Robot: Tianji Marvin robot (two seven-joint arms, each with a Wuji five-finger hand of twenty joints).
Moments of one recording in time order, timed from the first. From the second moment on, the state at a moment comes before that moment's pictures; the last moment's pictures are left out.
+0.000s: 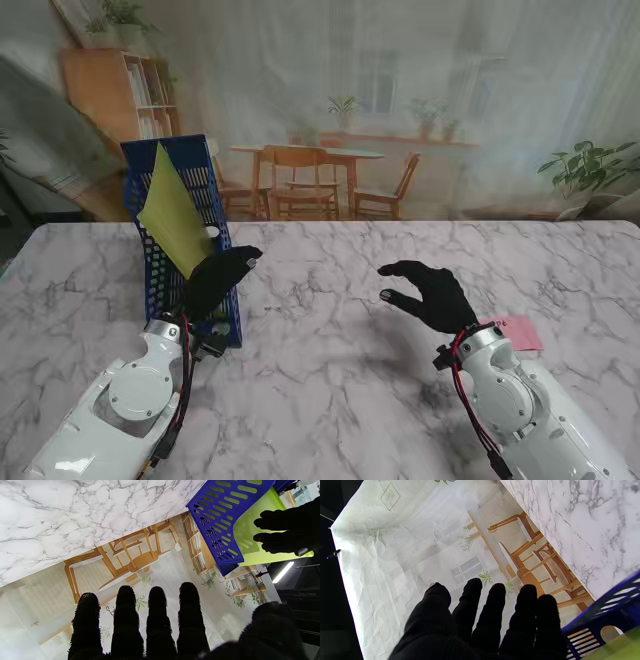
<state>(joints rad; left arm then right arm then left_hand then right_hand) 1.58 -1.17 -1.27 -1.57 0.17 -0.28 0.12 -1.58 -1.12 1.29 -1.49 -0.67 -0.31 -0.20 1.10 -0.01 0.01 0.00 0.61 0.26 0.27 0.59 0.63 0.29 0.21 0.38 0.45 0.40 0.40 0.53 0.07 0.32 0.88 0.50 0.42 0.03 -0.02 -0.07 0.42 -0.08 0.47 0.27 0.47 0.06 0.42 0.25 0.49 0.16 0.20 0.28 0.05 0.39 0.90 0.45</state>
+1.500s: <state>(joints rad) 1.68 -1.18 -1.59 -1.79 0.24 -0.64 0.22 -1.64 -1.12 1.33 -1.54 -0.66 -0.32 -0.20 1.03 0.00 -0.01 0.00 0.51 0.24 0.19 0.51 0.45 0.26 0.09 0.29 0.29 0.30 0.26 0.42 0.01 0.24 0.74 0.44 0.44 0.02 -0.02 -0.07 0.42 -0.07 0.47 0.27 0.47 0.10 0.42 0.25 0.49 0.16 0.20 0.28 0.06 0.39 0.88 0.48</state>
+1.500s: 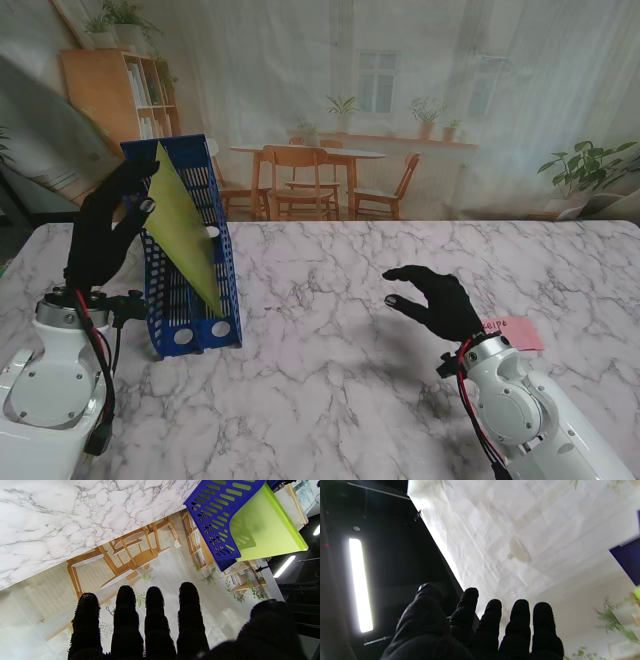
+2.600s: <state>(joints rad) 1.54 -1.23 -1.42 -1.46 0.18 -0.39 0.43 -1.64 -1.12 1.32 -1.54 -0.65 -0.28 -0.21 1.01 -0.04 -0.01 0.00 0.29 0.29 0.07 0.37 0.35 0.26 0.04 0.26 0.25 0.29 0.30 0.42 0.02 0.17 0.73 0.44 0.44 0.02 -0.02 -0.07 0.42 -0.05 0.47 0.28 0.47 0.13 0.44 0.25 0.49 0.16 0.20 0.28 0.06 0.39 0.87 0.49</state>
